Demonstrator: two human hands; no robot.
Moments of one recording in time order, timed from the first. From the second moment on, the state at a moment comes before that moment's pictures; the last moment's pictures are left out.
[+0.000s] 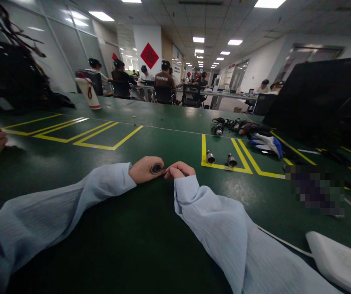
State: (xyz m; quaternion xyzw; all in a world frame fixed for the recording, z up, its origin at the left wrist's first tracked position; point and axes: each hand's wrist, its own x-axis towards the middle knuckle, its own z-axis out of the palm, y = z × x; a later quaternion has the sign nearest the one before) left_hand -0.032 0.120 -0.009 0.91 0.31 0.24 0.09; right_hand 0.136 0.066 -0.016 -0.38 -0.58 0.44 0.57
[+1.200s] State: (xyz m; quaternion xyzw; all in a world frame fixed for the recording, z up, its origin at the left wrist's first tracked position) left_hand -0.033 0.122 -0.011 0.90 0.25 0.29 0.18; right_hand 0.146 0.092 -0.027 -0.28 -0.47 0.69 0.49
